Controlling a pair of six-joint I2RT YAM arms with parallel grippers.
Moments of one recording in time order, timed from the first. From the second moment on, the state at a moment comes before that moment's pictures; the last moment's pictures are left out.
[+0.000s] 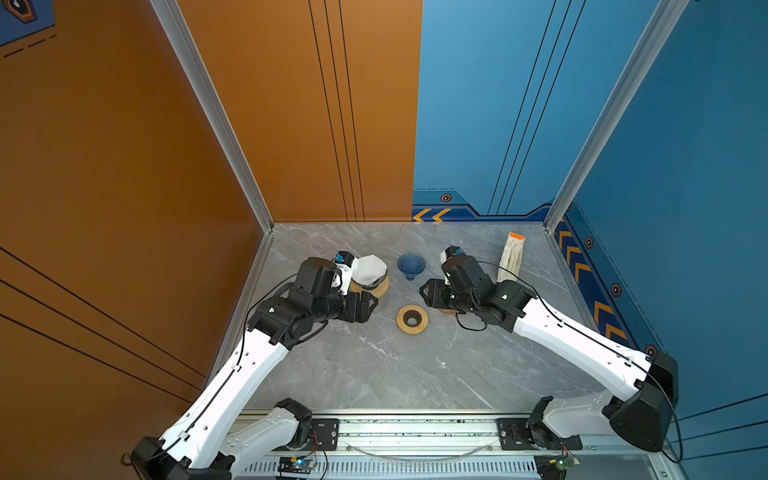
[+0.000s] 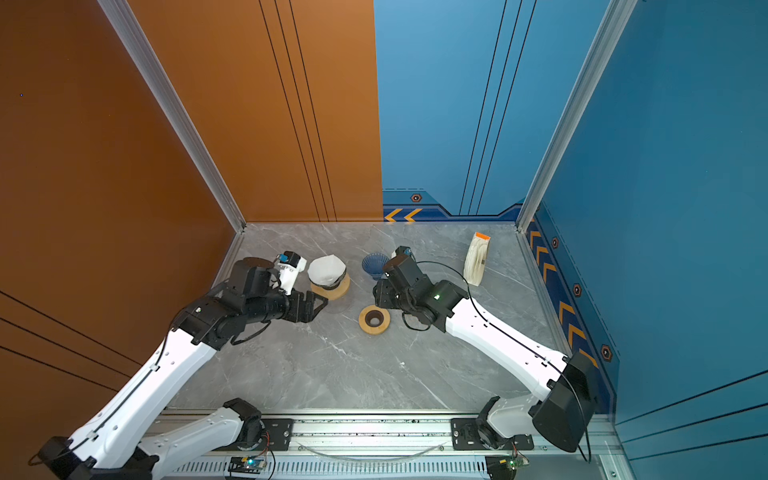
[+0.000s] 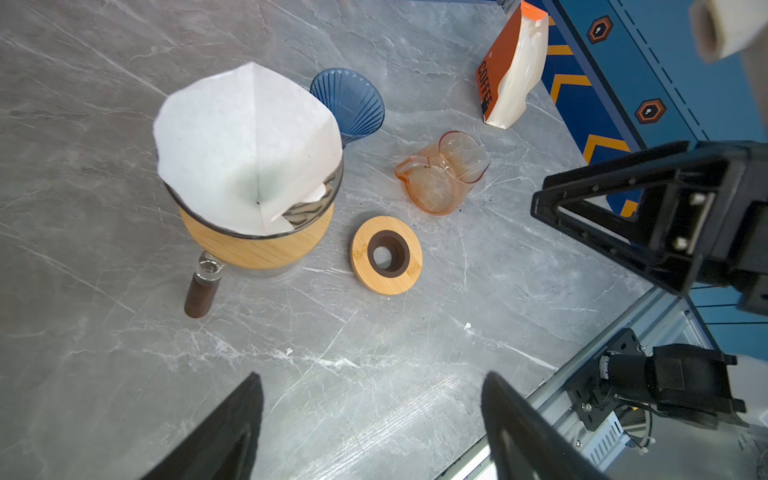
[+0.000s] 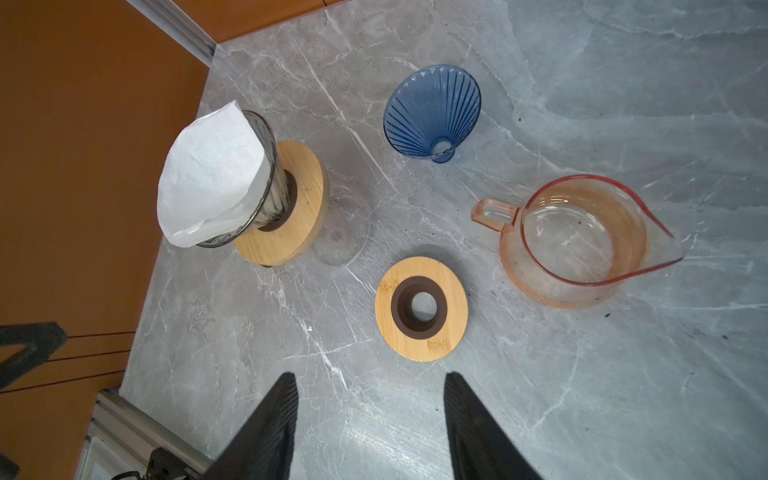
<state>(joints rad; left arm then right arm) -0.50 0.99 1.08 -0.83 0.18 -0.30 0.79 1.34 1.19 -0.62 0.11 0.76</state>
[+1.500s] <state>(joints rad) -0.80 1.32 0.53 0.06 -0.04 -0.58 0.75 1.48 0.56 0.21 -0.04 1.19</state>
